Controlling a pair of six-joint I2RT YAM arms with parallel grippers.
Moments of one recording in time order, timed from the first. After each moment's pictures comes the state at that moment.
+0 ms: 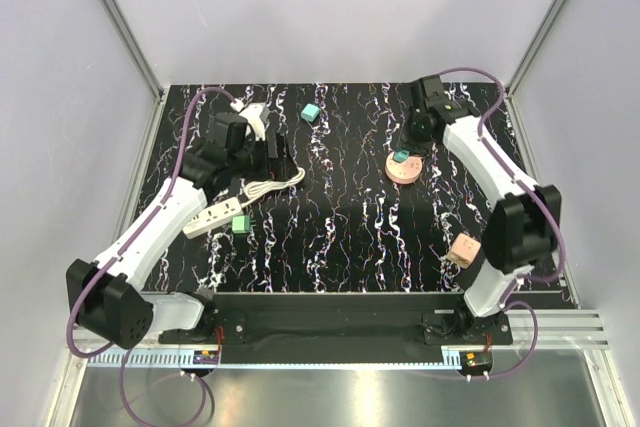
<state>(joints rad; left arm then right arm) -0.41 1.28 1.15 -0.55 0.19 -0.36 0.30 1.68 1.52 -0.79 0.08 0.63</state>
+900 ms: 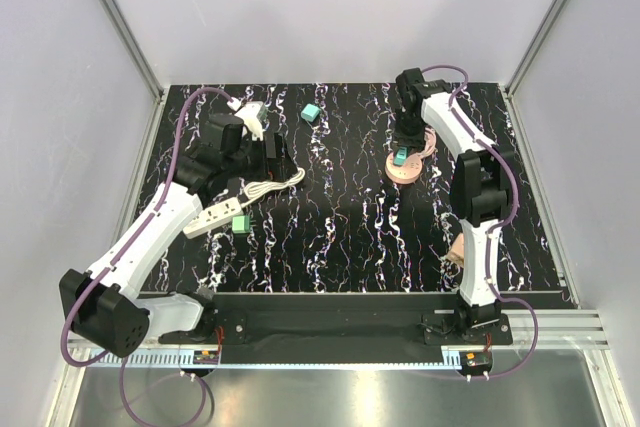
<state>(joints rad) -0.42 1.23 1.15 -0.56 0.18 -0.34 0.25 2.18 1.98 -1.05 0.06 0.40</state>
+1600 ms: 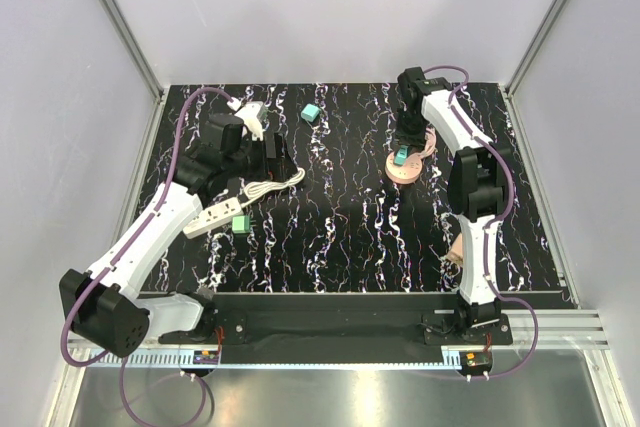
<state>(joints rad) -0.42 1.23 1.15 -0.56 0.18 -0.34 0.23 2.25 2.05 -1.10 0.04 0.42</state>
